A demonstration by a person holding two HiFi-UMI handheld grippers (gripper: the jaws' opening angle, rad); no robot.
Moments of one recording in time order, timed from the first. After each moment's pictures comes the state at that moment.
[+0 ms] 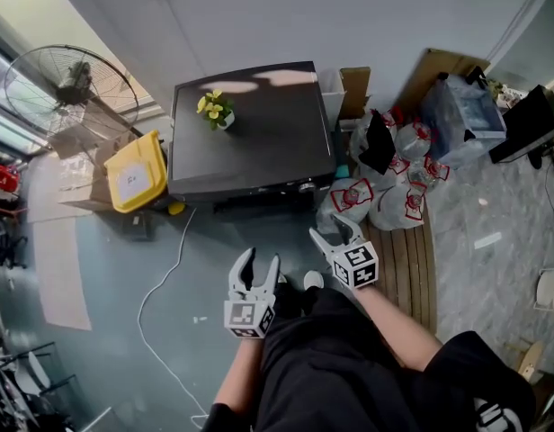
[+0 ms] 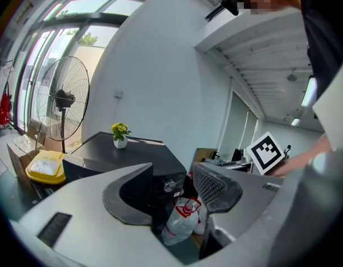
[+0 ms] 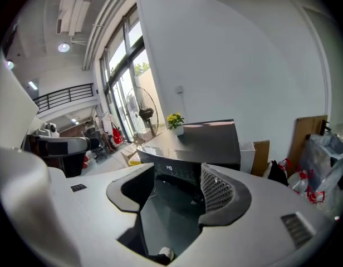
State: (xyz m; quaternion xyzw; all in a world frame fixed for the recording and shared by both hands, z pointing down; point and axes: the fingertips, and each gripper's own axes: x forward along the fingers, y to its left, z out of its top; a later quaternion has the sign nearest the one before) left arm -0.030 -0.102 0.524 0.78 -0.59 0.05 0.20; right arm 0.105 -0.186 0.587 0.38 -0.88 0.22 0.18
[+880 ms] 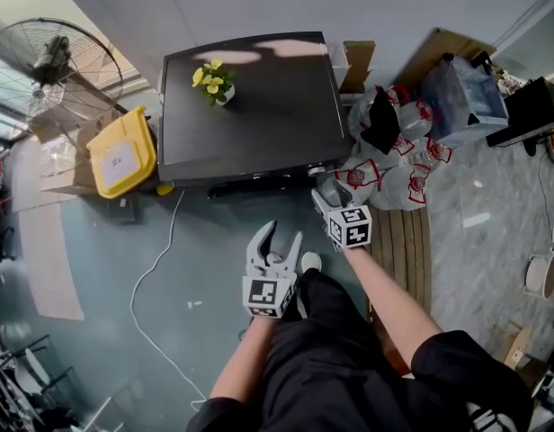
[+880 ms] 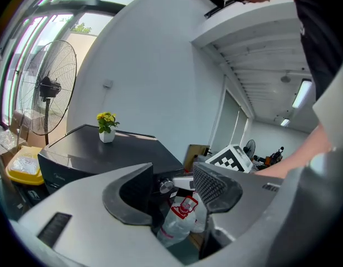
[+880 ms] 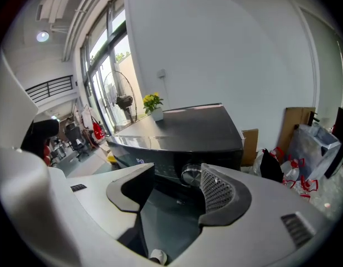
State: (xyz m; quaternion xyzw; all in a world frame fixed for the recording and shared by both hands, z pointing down) left arm -0.019 -0.155 0.573 0.82 -0.54 0.05 0.21; right arm 0.081 -0.269 0.690 0.45 -0.83 0.24 0.22
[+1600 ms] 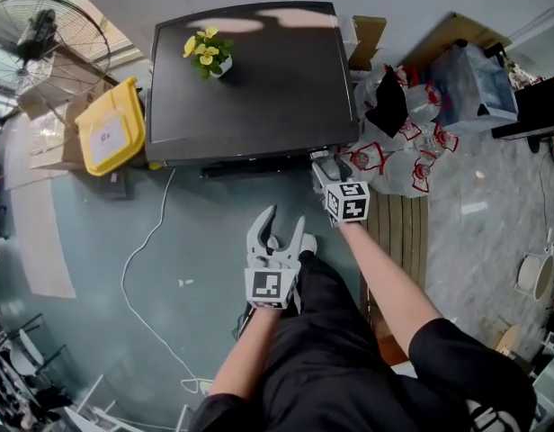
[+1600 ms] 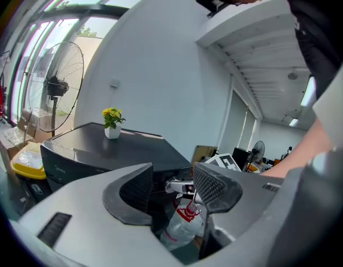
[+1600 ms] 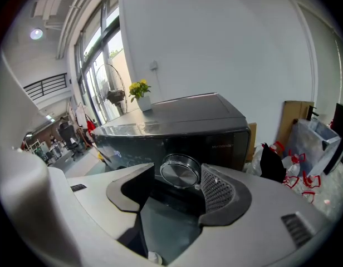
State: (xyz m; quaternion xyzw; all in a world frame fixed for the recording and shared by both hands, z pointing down) left arm -0.014 -0.173 0.602 0.79 -0.57 0.04 0.21; right arm 0.083 -0.310 0.755 0.46 -0.82 0.25 0.22
